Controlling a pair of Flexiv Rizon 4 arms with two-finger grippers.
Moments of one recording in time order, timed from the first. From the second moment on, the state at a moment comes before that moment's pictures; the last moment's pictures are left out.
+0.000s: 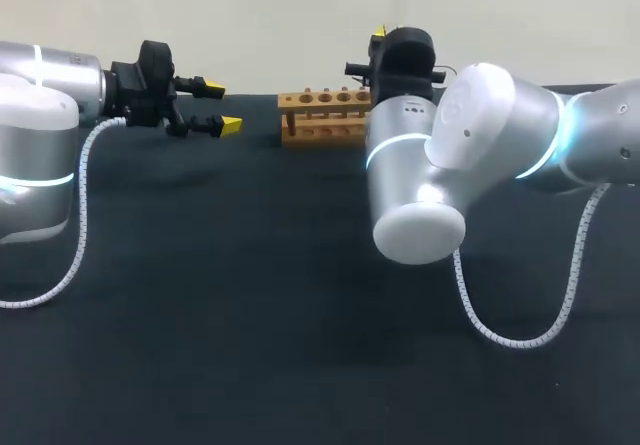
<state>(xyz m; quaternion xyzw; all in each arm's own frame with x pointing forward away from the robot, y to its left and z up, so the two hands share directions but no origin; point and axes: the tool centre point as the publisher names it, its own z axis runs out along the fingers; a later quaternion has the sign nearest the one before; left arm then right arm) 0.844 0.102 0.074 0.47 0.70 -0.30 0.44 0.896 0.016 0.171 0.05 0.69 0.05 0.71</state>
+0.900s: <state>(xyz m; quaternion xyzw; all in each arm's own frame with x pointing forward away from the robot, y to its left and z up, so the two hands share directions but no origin) 0.844 0.102 0.074 0.47 0.70 -0.30 0.44 0.905 0.010 0.144 0.06 0.70 0.05 0.71</state>
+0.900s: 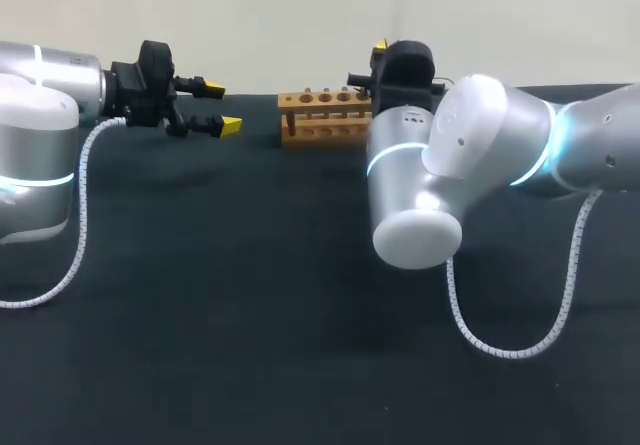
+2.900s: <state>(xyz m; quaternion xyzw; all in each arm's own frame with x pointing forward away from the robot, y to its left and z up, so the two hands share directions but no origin) 0.844 0.102 0.074 0.47 0.70 -0.30 0.44 0.901 0.020 0.089 0.09 0.73 0.07 0.67</state>
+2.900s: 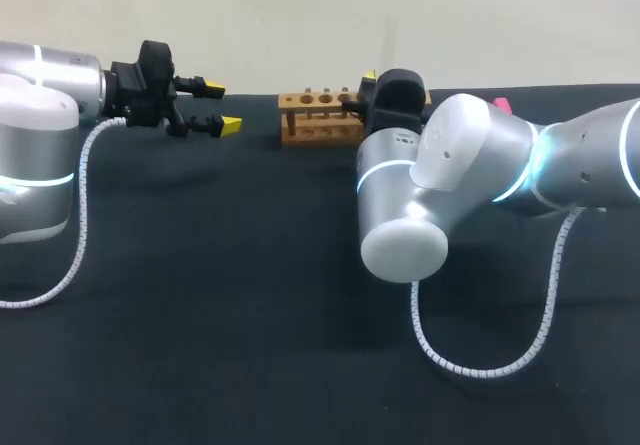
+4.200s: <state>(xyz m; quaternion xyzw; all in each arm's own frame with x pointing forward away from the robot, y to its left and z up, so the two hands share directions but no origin) 0.844 0.102 0.074 0.47 0.70 -0.30 0.44 0.894 0.011 0.123 0.10 0.70 0.05 0.70</state>
